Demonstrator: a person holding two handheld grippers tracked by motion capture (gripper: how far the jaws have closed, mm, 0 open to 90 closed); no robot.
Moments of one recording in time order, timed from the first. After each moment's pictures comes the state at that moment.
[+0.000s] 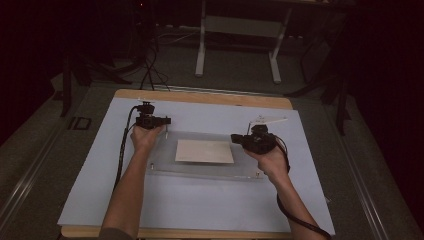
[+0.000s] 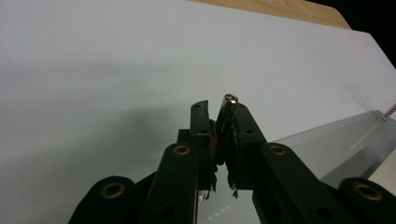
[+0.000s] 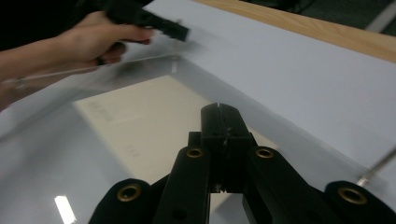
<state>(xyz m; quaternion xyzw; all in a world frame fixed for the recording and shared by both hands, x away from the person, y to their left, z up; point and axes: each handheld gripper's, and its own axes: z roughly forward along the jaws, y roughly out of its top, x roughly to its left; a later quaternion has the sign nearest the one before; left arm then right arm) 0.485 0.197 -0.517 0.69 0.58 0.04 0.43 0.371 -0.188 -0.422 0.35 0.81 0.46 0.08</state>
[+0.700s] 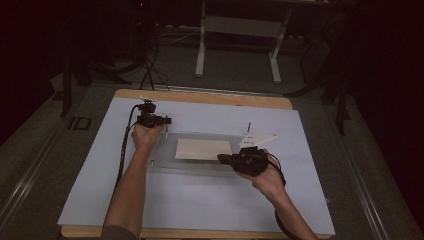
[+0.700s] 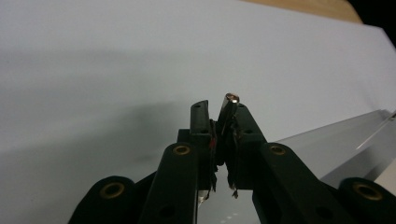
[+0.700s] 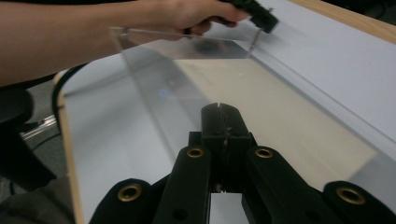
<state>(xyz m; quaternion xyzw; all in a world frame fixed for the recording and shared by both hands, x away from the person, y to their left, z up) 0.492 0.193 -0.514 0.70 0.59 0.03 0.41 0.314 -0.164 -0.423 0.25 0.84 0.47 0.05</state>
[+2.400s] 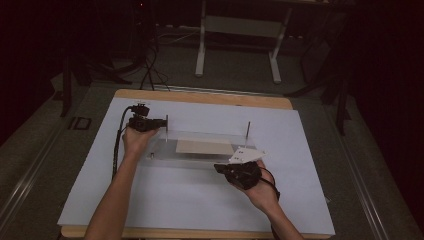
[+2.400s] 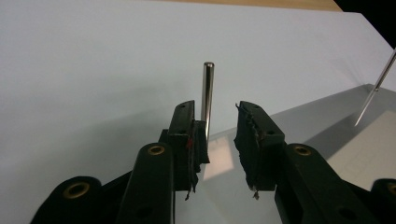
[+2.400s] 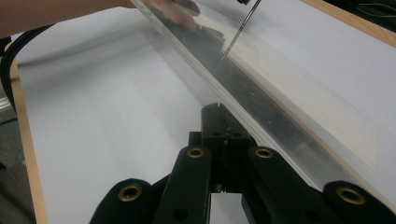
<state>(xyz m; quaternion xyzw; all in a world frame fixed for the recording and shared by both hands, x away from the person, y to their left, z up) 0.455 0.214 -0.500 0.73 0.53 0.08 0.43 0.292 -0.149 -0.448 0.25 0.86 0.44 0.12</state>
